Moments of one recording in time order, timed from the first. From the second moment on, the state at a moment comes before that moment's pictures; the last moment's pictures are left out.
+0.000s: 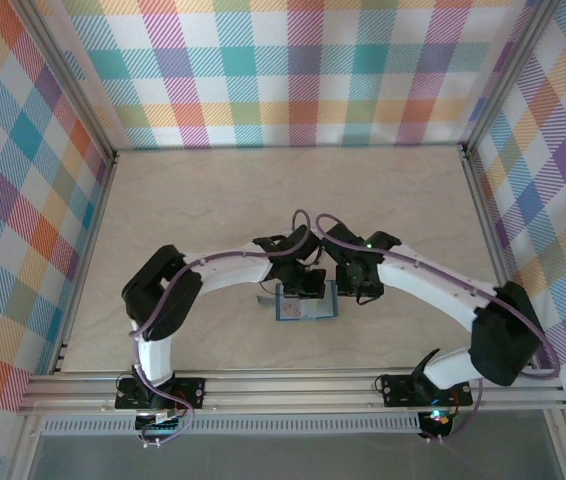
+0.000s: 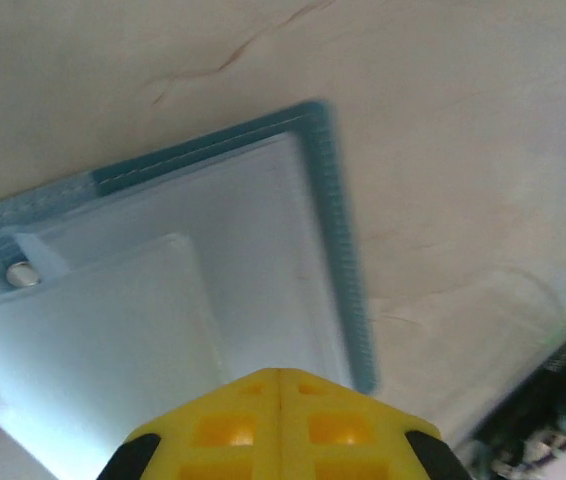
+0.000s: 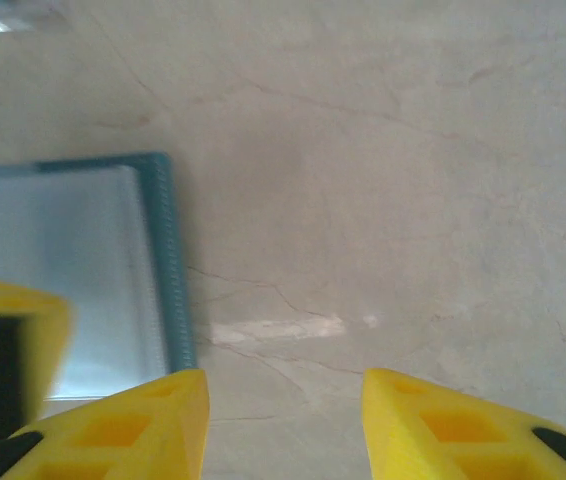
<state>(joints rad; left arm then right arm) -0.88 1.92 1.25 -0.48 0.38 -0.73 0.76 1.40 1.05 -1.03 0.20 0.76</state>
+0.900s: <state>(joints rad) -0.90 1.81 1.25 -0.53 0.29 -0.72 0.72 1.29 0.92 -0.83 0.02 0.80</state>
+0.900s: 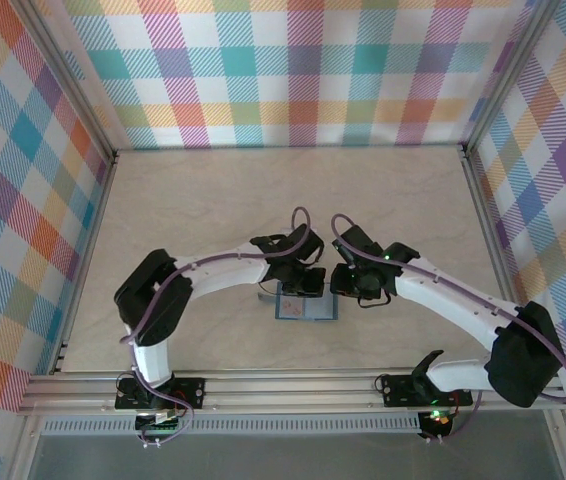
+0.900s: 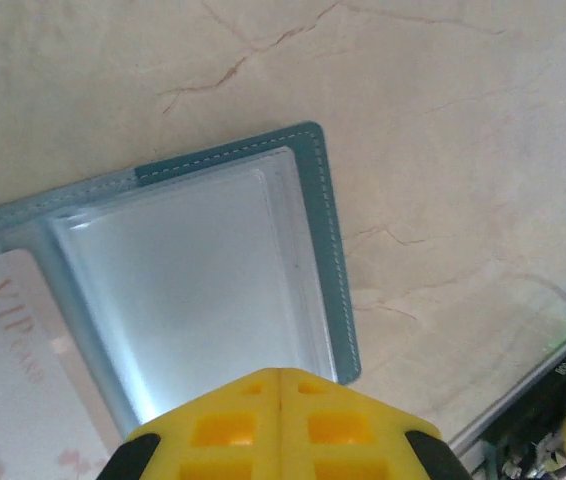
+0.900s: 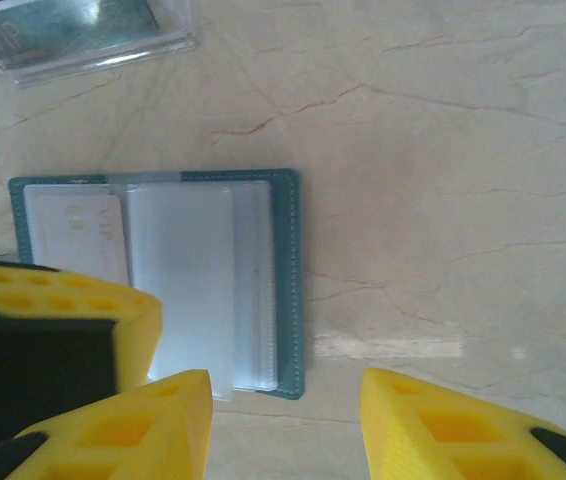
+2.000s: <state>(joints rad) -0.73 1.74 1.00 -0.54 0.27 -0.73 0.71 1.69 0.91 -0.37 -0.47 0.86</state>
